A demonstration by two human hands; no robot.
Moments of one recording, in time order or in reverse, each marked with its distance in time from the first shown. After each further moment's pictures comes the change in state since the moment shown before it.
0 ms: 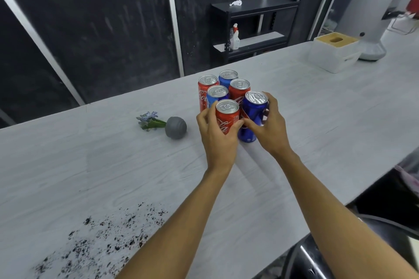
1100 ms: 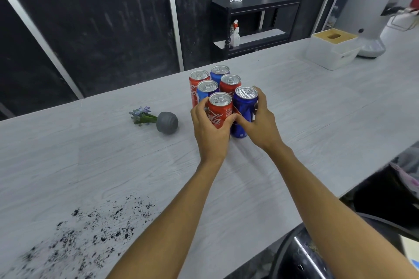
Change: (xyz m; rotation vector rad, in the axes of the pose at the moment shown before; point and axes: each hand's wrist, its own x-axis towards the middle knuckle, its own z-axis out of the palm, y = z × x) left_hand 0.000 -0.005 0.017 -0.022 0.053 0.001; right_hand 0.002 0.004 -0.006 0.011 -0.109 0.046
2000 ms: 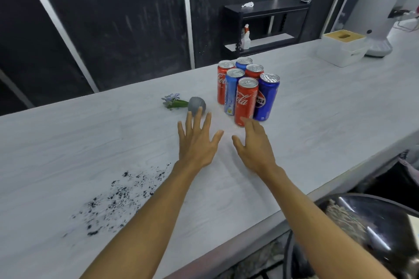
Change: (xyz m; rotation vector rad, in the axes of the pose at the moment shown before) left_hand -0.023 -0.041 -0.136 0.989 -0.461 0.134; right_hand -0.121 -0.038 0.066 -0.477 -0.052 -0.039
